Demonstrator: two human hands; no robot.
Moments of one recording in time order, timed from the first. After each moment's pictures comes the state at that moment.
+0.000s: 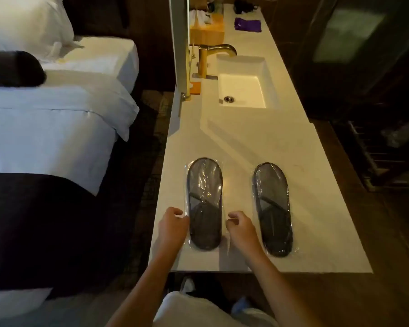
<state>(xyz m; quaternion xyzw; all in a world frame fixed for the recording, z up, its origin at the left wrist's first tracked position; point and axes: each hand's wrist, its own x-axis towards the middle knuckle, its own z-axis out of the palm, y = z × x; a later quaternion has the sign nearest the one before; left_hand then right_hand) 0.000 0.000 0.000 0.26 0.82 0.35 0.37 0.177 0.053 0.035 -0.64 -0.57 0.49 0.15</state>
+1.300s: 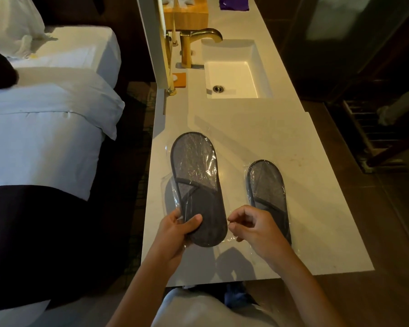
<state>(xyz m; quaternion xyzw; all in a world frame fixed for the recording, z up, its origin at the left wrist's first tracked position) 0.010 0.019 0.039 0.13 0.55 0.52 0.64 0.215 0.080 0.095 -0.51 -0.60 0.58 0.21</state>
